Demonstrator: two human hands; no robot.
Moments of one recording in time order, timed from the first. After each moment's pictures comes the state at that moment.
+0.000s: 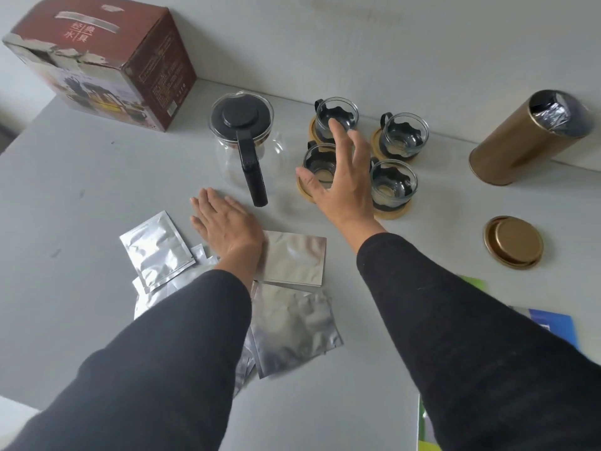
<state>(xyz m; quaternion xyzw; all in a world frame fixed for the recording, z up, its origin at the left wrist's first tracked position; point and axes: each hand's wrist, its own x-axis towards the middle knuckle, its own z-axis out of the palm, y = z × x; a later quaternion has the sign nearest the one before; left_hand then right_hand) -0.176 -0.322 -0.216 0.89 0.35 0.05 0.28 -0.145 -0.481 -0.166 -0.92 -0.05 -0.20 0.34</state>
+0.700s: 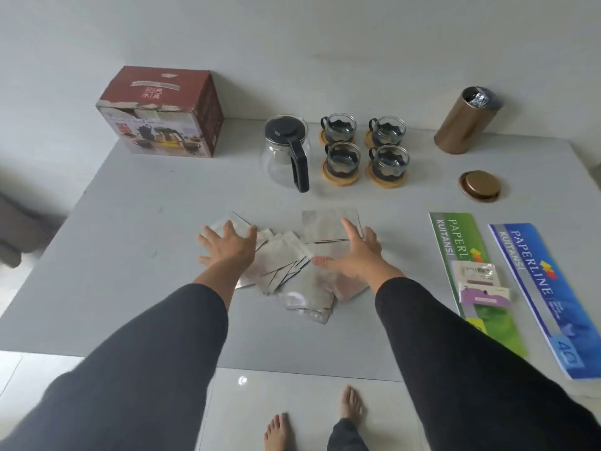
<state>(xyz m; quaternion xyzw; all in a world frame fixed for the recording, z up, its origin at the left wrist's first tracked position) -0.270 -0.185 -0.157 0.93 0.21 -0.17 0.25 -0.332 -0.400 -0.139 -0.89 0.21 0.21 0.34</state>
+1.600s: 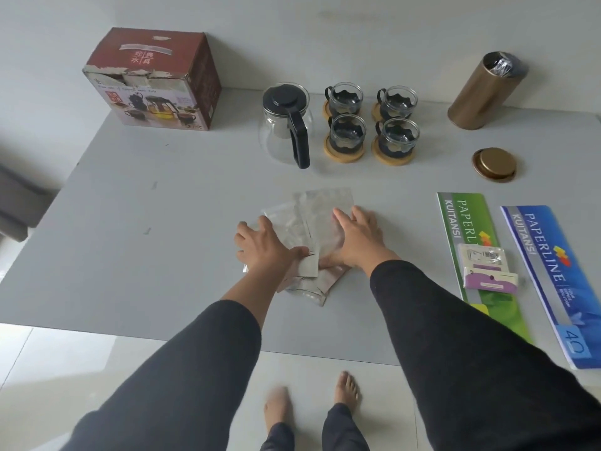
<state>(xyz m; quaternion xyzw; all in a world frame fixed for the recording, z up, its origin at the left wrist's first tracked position) -0.319 -0.245 -0.154 0.95 0.16 -0.17 0.21 -0.330 -0.404 -0.159 -0.96 0.10 0.21 0.17</state>
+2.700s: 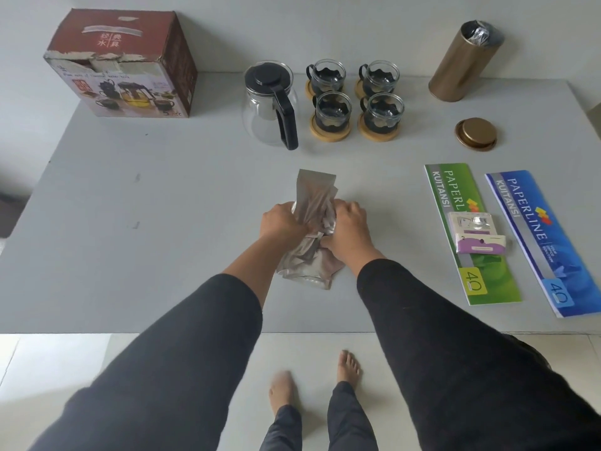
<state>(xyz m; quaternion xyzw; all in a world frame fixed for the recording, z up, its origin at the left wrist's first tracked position) -0.316 -0.251 -0.140 0.90 0.01 -0.26 0.35 -0.357 -0.373 -0.172 -0.95 0.17 0.07 0.25</state>
